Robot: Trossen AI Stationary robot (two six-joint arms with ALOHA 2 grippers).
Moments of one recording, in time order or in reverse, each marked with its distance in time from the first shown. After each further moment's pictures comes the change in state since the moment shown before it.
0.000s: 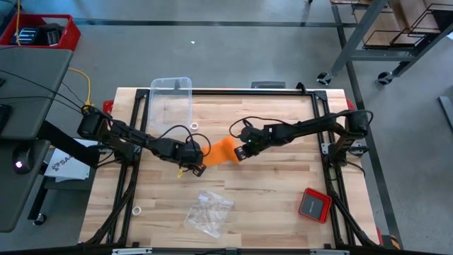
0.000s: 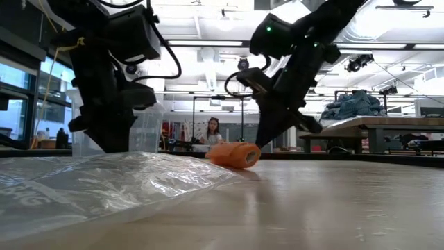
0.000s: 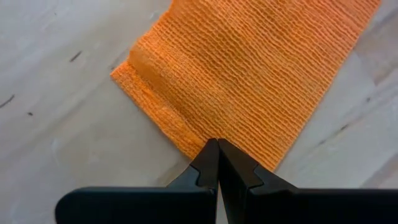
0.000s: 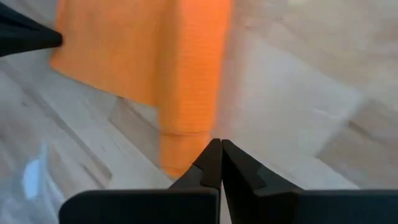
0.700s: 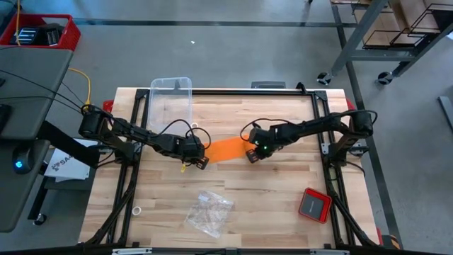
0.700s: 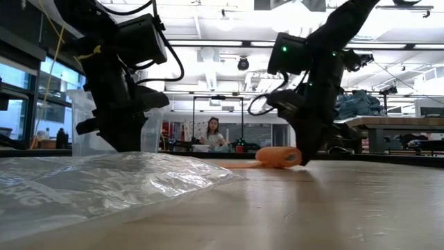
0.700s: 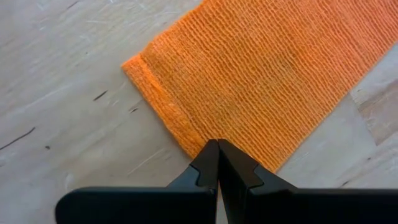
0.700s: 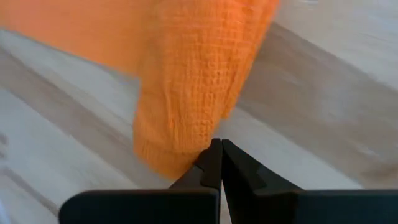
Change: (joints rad) left arm 0.079 0.002 -0.003 0.066 -0.032 -0.033; right arm -0.036 -0.051 -0.112 -0.164 -0.047 -0.024
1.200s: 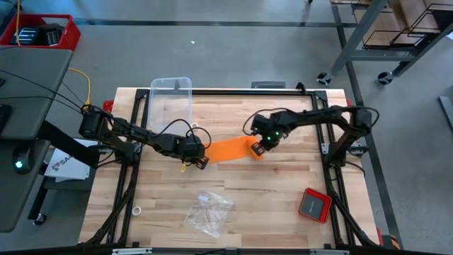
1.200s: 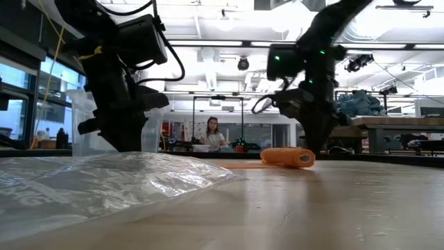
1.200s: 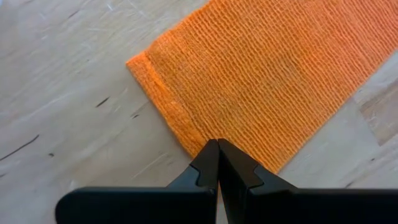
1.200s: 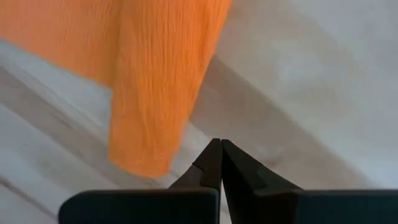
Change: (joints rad) left arm 0.007 0.000 -0.001 0.003 -0.008 0.027; right arm -0.140 0.013 0.128 -0.306 -0.038 -0.290
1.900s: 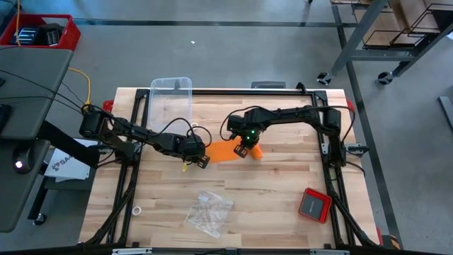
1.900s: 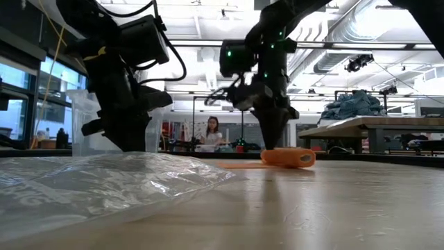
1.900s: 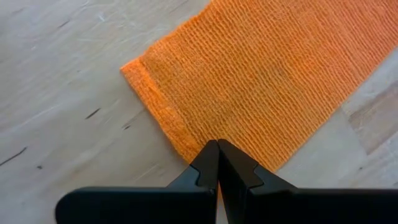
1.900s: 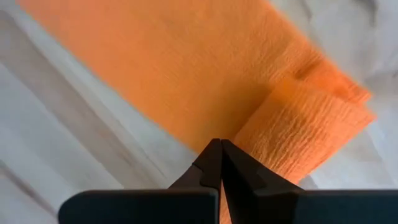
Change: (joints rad) left arm 0.019 0.003 -0.003 0.040 0.009 0.009; right arm 0.068 0.323 0.478 -0.223 0.032 -0.243
